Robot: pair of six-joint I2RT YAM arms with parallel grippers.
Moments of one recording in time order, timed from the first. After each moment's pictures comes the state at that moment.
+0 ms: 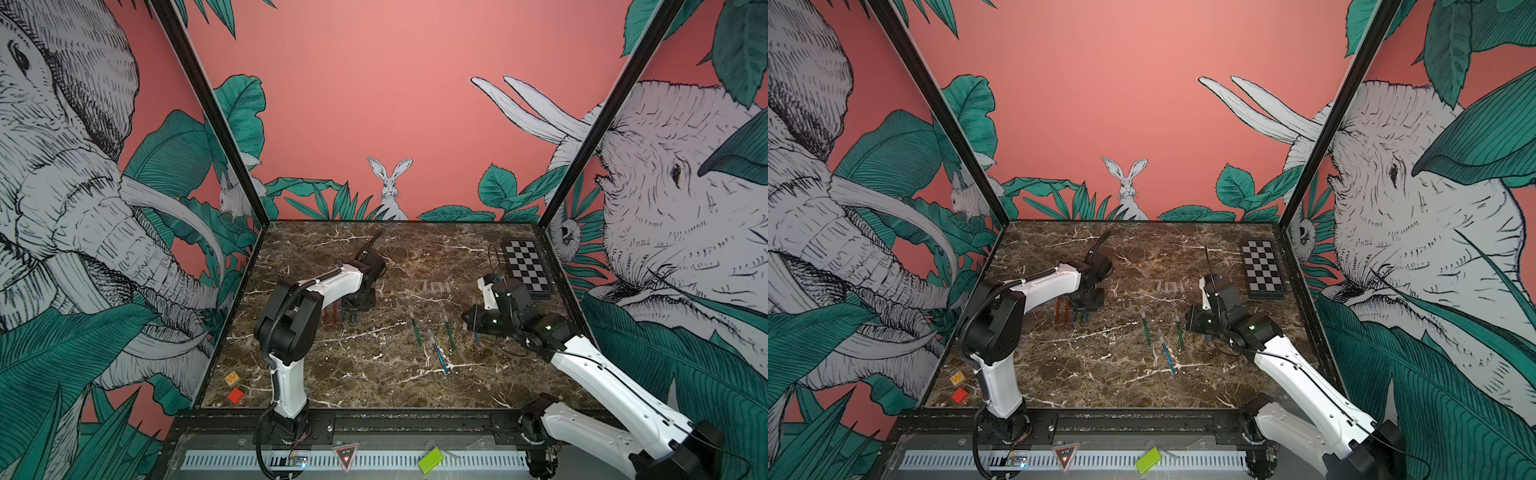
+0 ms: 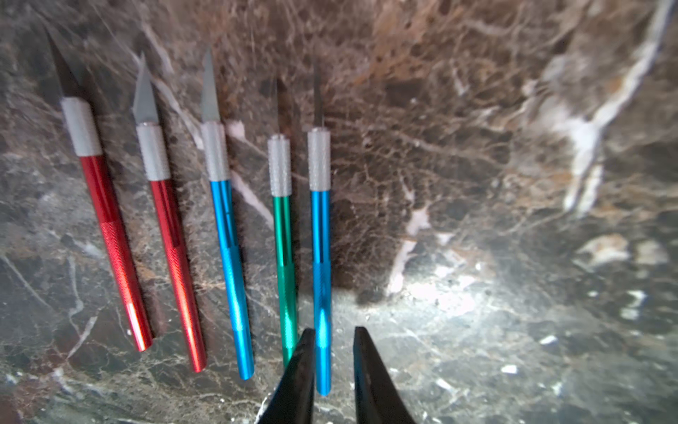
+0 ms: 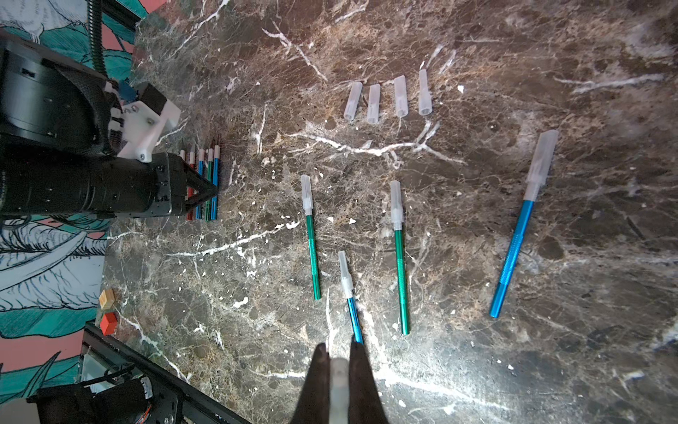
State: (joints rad) left arm -0.53 1.90 1.32 -0.88 -0.20 -0.55; right arm 0.55 0.96 0.81 -0.66 -0.13 0.61
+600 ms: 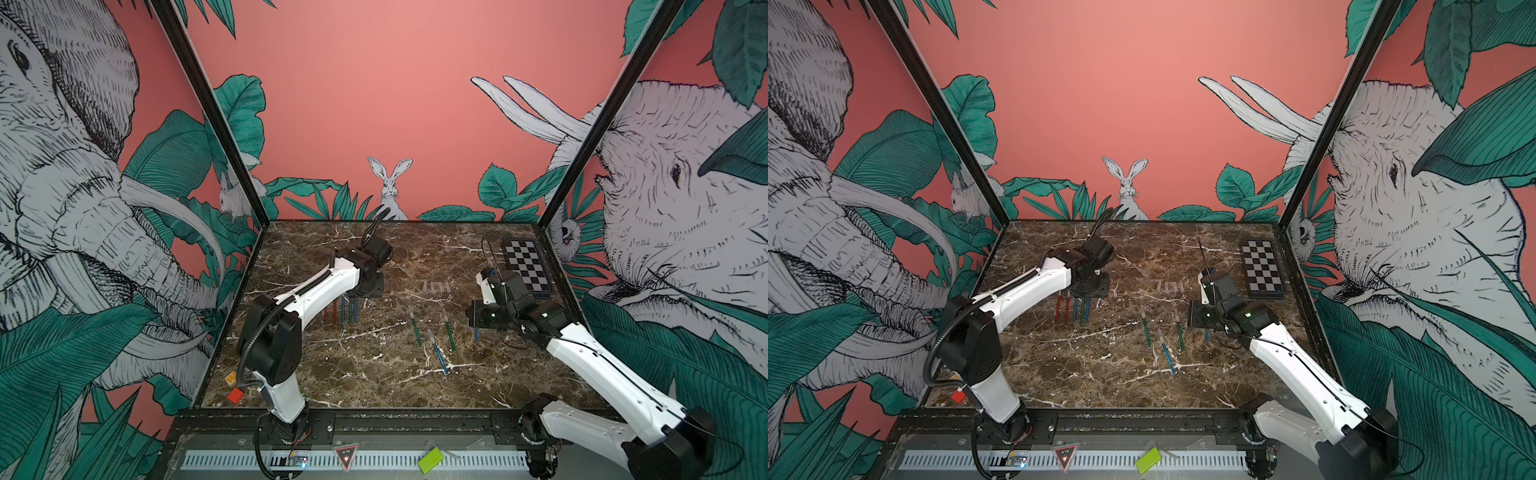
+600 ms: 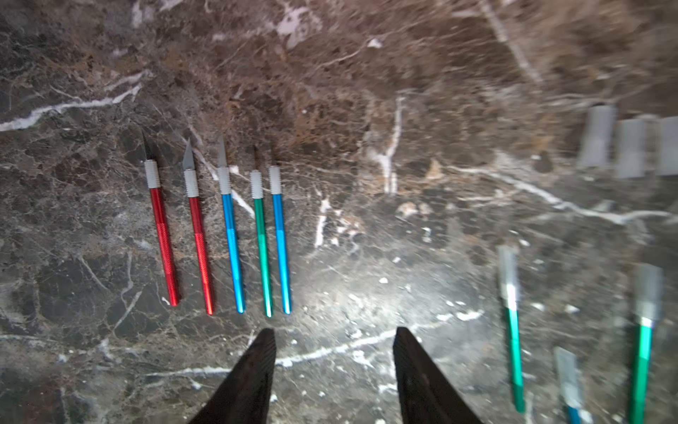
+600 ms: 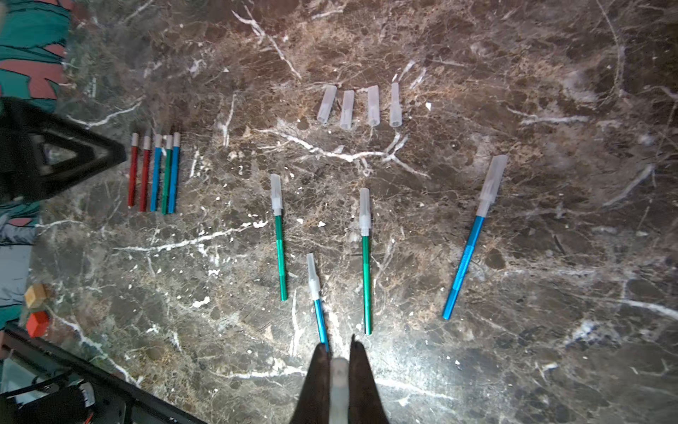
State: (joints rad) left arm -0.64 1.70 1.44 -0.98 -0.19 -0.56; right arm 0.51 1.10 0.94 -0.77 -0.05 0.47
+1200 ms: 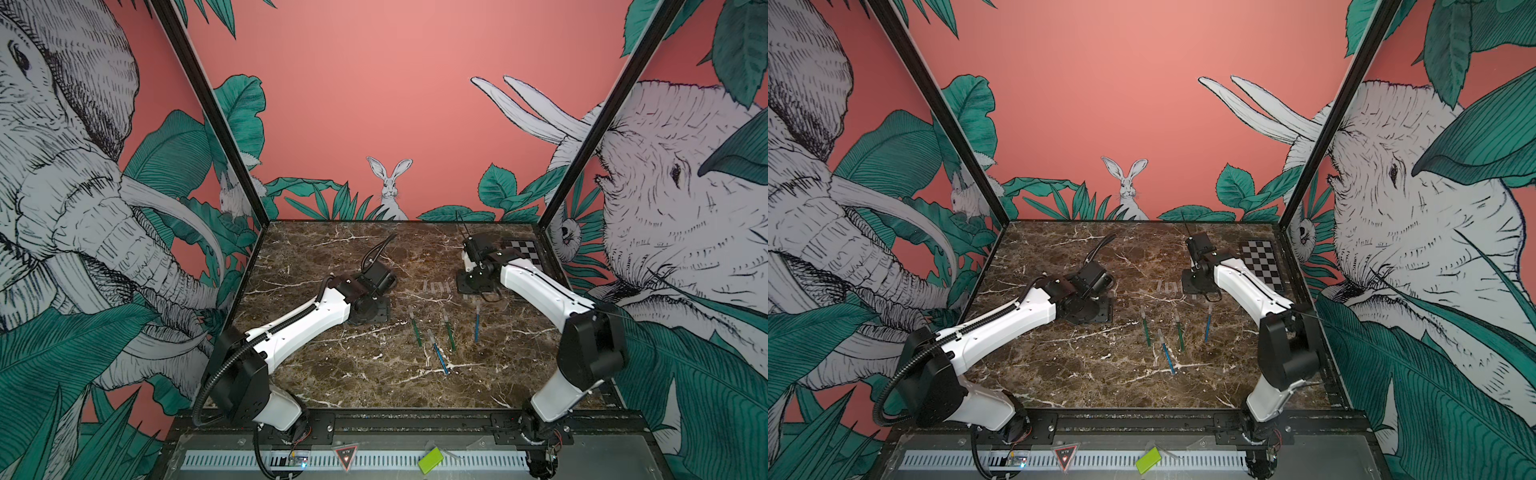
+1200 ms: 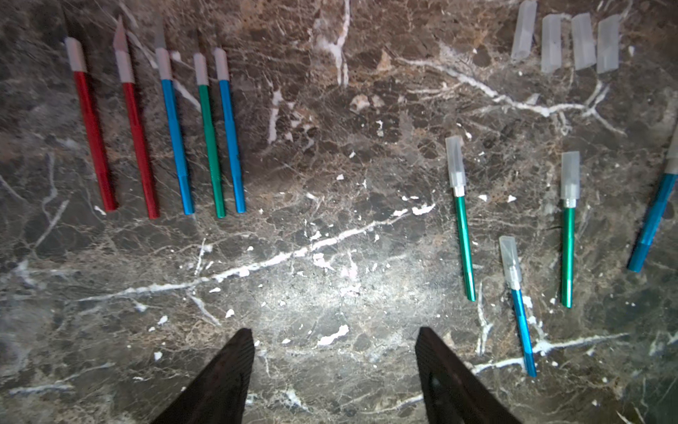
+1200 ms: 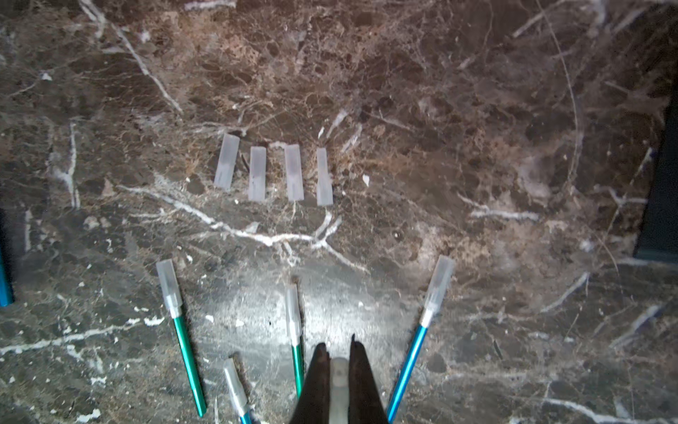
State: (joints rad) left arm -0.77 1.46 1.16 -0.91 -0.12 -0.73; right arm 0.38 1.75 1.40 -0.85 0.02 0.30
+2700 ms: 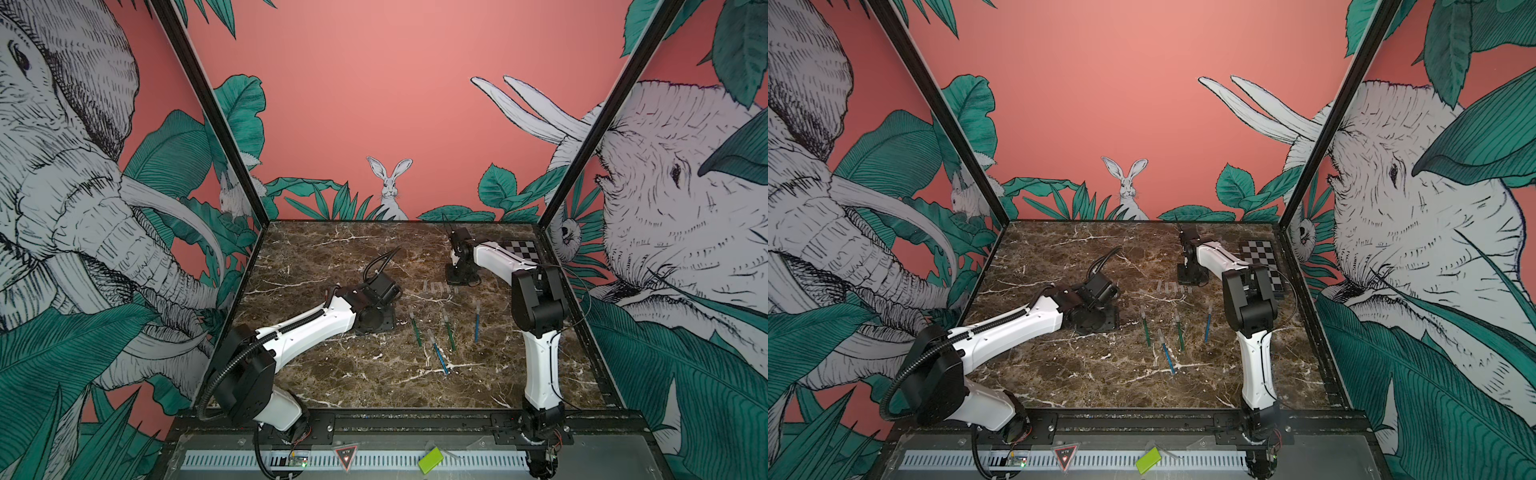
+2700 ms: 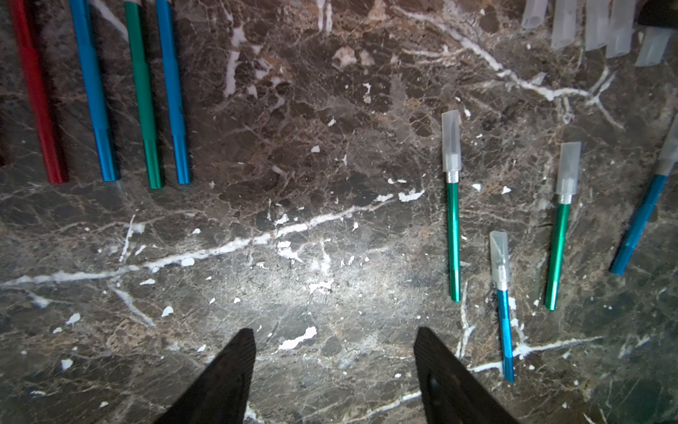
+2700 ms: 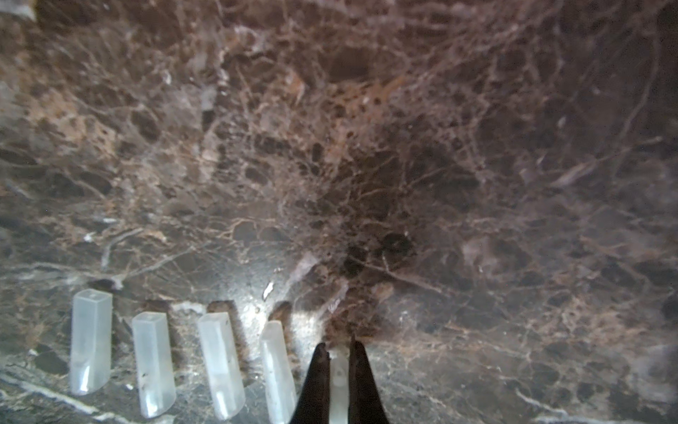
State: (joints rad) left arm -0.81 1.48 1.06 -0.79 -0.07 -0.84; right arm 0.32 2.18 1.69 -0.86 -0.01 0.26
